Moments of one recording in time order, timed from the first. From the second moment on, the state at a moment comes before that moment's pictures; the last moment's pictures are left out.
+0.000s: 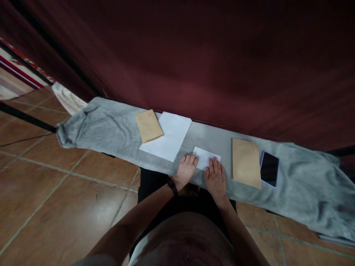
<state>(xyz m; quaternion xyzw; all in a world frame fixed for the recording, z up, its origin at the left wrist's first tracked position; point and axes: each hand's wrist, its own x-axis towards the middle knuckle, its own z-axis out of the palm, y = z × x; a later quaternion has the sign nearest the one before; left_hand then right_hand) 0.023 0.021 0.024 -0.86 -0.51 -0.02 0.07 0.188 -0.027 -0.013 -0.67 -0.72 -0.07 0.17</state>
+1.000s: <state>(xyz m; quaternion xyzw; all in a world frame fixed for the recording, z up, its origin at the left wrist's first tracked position) 0.034 0.039 0.001 -0.89 -0.45 -0.08 -0.05 0.197 -0.033 -0.021 -0.69 -0.69 -0.07 0.19</state>
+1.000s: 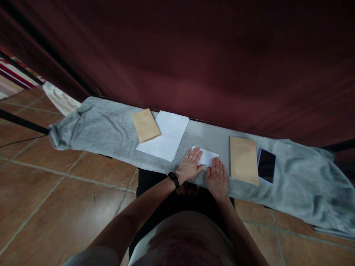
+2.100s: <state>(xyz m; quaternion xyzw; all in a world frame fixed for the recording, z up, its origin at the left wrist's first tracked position) 0.027 0.048 -0.001 -0.85 -0.52 -0.08 -0.04 0.182 0.006 -0.026 -0.68 -0.70 -0.05 0.20</state>
